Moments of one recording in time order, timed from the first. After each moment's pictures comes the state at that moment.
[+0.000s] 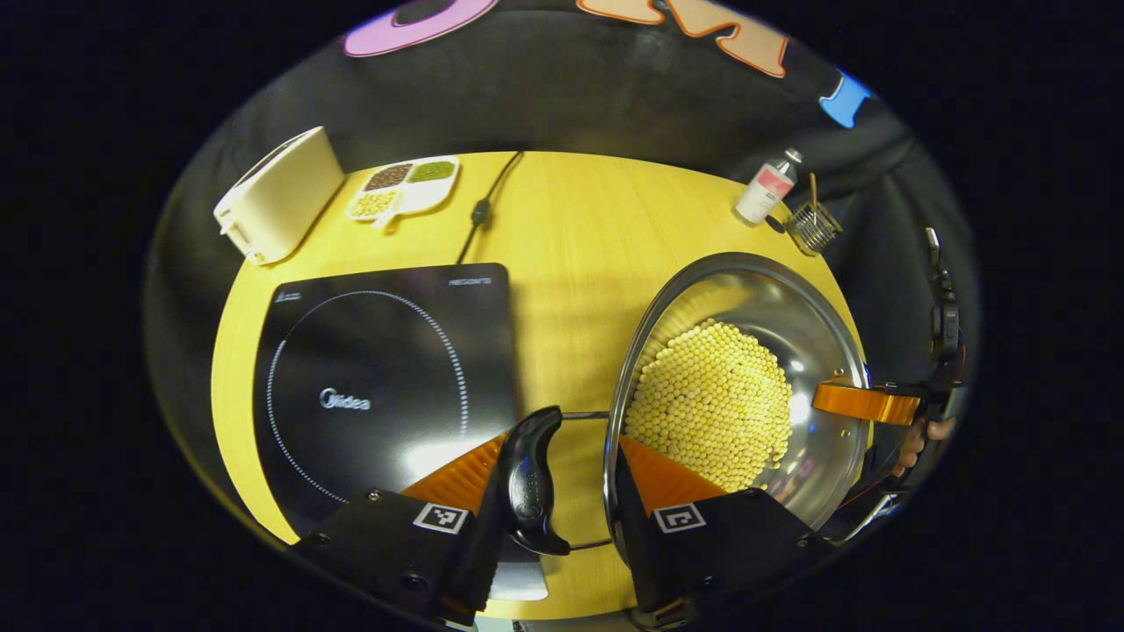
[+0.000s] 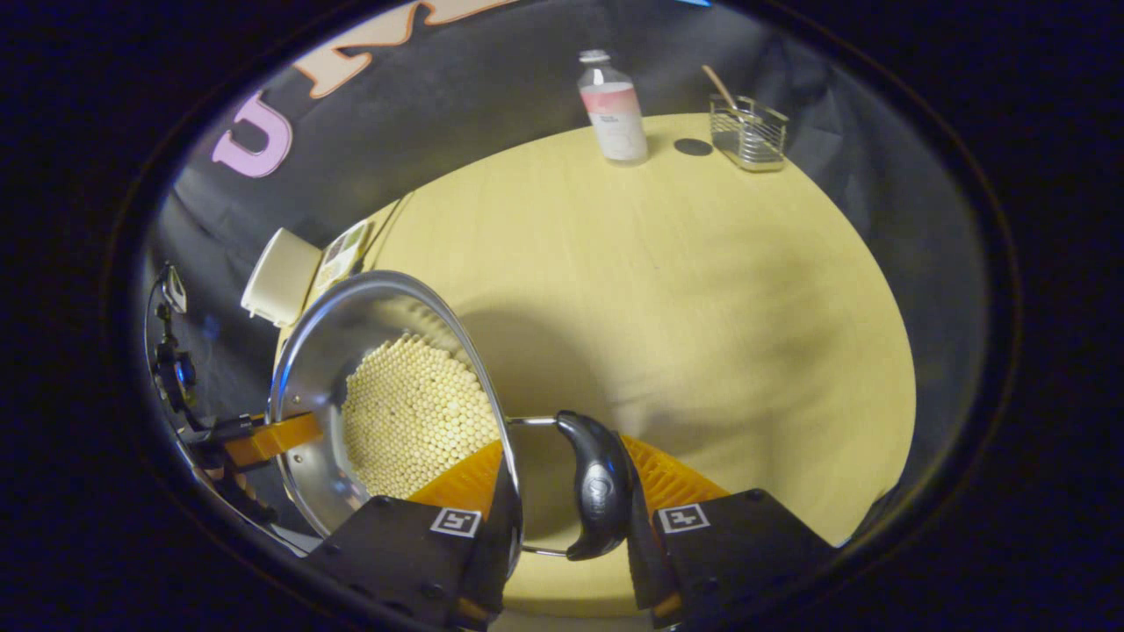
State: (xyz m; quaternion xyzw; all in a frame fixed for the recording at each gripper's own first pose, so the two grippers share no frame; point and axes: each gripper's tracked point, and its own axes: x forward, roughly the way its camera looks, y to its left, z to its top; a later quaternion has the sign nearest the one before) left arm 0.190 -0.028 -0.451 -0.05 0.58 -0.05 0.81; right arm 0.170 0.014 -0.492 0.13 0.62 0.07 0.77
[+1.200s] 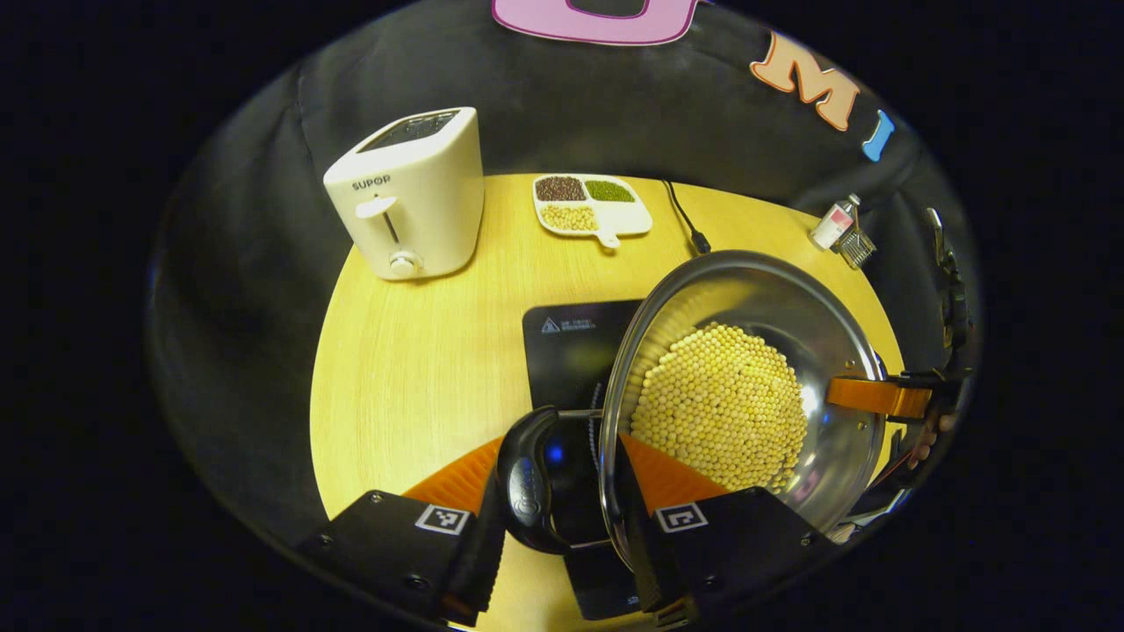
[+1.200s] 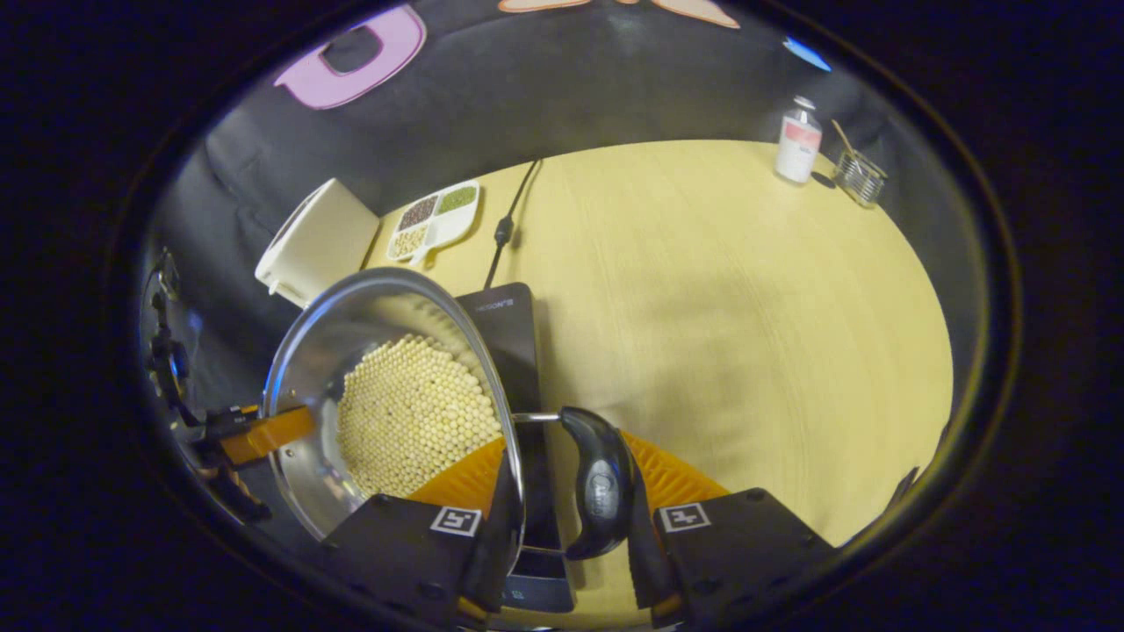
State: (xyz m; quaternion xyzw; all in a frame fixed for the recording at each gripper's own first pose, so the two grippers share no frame) left arm 0.204 0.186 -0.439 -0.03 0.54 -0.08 0.84; right arm 0.171 0.296 -0.477 0.10 0.60 0.04 0.79
